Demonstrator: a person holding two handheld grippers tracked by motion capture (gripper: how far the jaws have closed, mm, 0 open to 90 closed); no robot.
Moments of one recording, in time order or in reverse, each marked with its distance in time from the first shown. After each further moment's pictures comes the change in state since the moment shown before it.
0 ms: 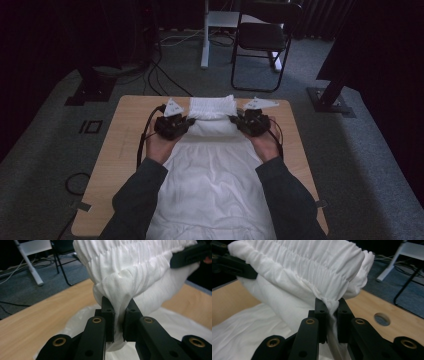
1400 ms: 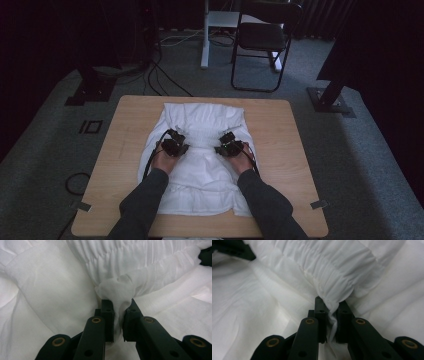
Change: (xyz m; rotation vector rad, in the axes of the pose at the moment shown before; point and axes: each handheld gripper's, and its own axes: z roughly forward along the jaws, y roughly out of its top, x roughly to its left) left arm 0.039 -0.102 0.118 0.377 0.098 -0.084; right arm 0.003 -0.106 0.141 0.374 0.035 0.141
